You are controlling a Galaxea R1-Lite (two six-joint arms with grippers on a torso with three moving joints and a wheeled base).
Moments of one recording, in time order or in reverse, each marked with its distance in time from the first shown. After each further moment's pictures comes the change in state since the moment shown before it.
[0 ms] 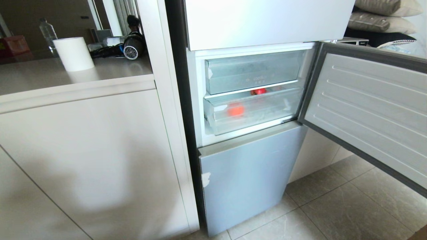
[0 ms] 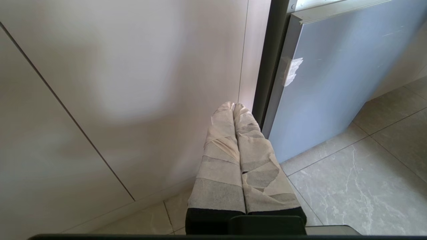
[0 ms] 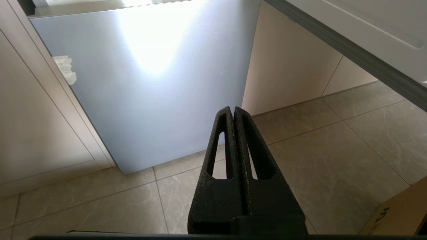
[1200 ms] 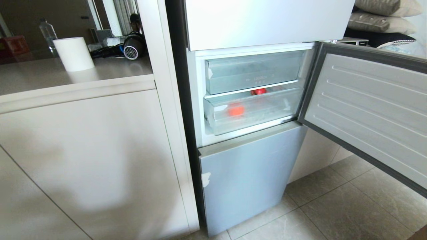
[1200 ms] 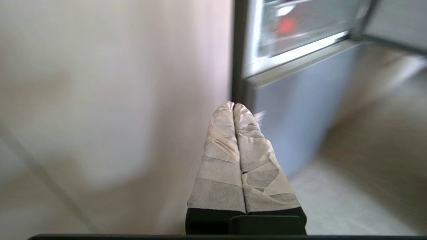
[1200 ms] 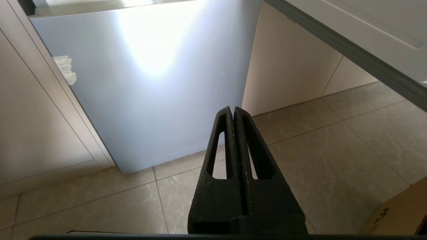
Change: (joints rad) left arm -0.010 0.253 -0.321 -0.091 -0.131 0.016; right arm 0.000 0.000 0.000 0.002 0.000 0.000
